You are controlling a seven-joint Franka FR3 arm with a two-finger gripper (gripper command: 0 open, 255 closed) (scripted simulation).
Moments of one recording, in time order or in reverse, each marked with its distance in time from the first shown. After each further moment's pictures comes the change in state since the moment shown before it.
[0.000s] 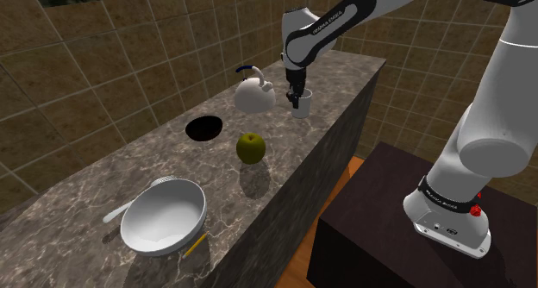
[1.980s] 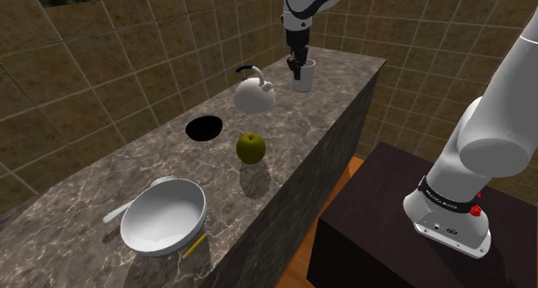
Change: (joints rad) arm 0.003 -0.125 0.002 0.181 0.001 -0.306 -0.012
